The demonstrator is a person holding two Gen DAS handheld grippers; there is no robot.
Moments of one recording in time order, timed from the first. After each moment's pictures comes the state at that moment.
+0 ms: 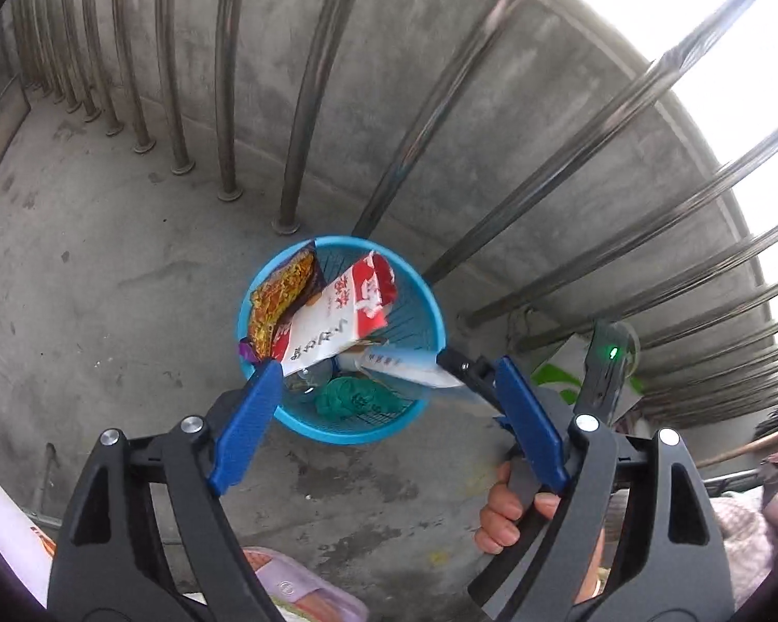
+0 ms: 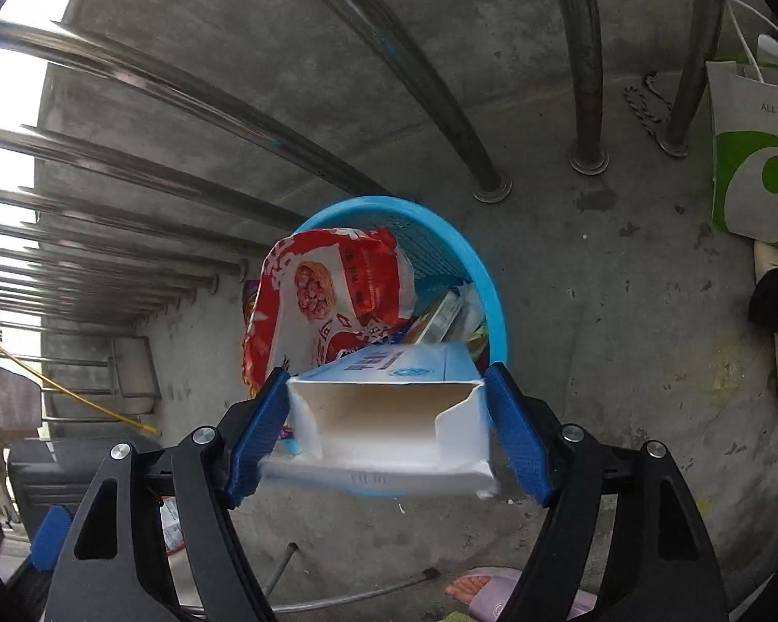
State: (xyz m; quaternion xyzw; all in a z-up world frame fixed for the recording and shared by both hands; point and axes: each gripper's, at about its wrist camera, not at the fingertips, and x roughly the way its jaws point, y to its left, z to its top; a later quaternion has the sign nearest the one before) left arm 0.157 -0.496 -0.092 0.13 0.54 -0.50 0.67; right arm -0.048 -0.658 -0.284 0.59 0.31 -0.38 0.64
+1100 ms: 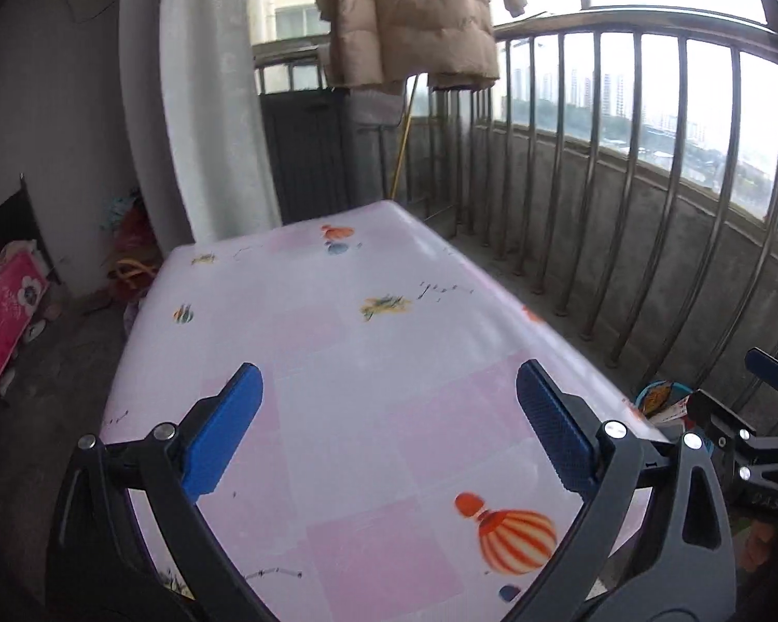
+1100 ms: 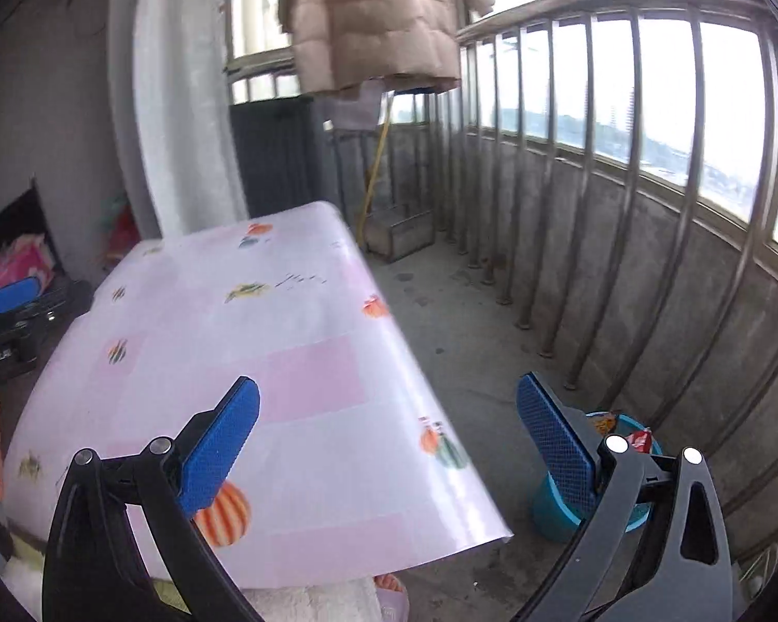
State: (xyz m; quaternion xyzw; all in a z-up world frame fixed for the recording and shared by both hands) left arm 0.022 -0.038 0.065 0.05 0.30 -0.04 0.95; right arm -0.023 -0.275 -0.008 0.03 0.29 0.00 0.96
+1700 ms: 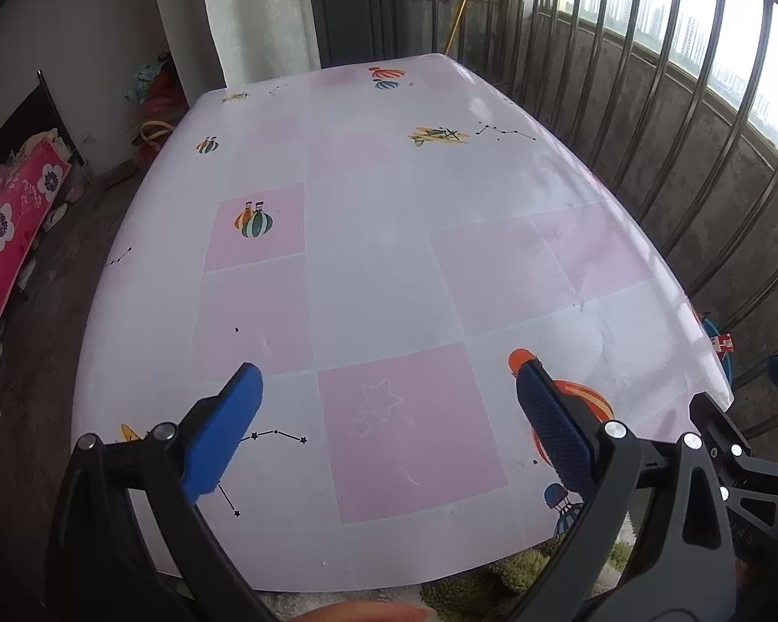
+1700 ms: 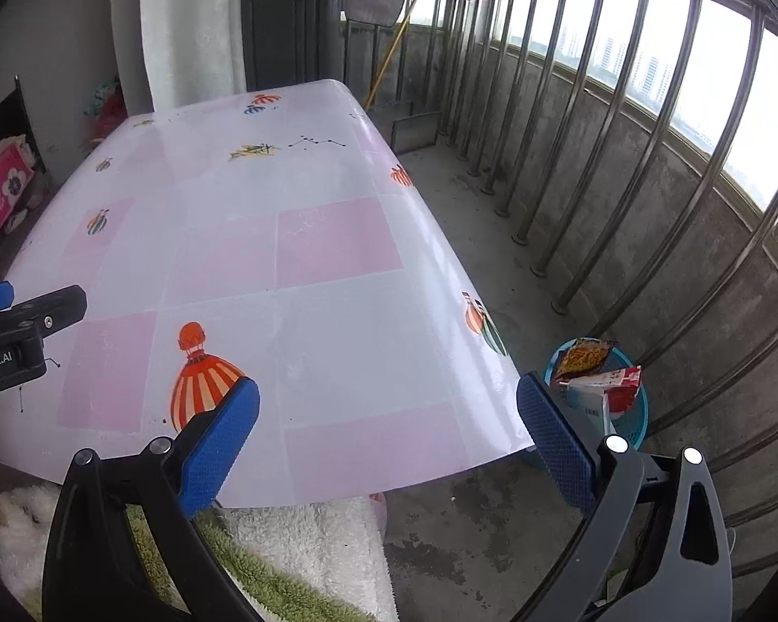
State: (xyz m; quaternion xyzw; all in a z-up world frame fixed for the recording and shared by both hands) left arm 0.019 -0.014 0.001 0.02 0.46 0.02 0.89; right arm -0.019 -0.234 -0.046 -0.03 0.42 -0.03 0.90
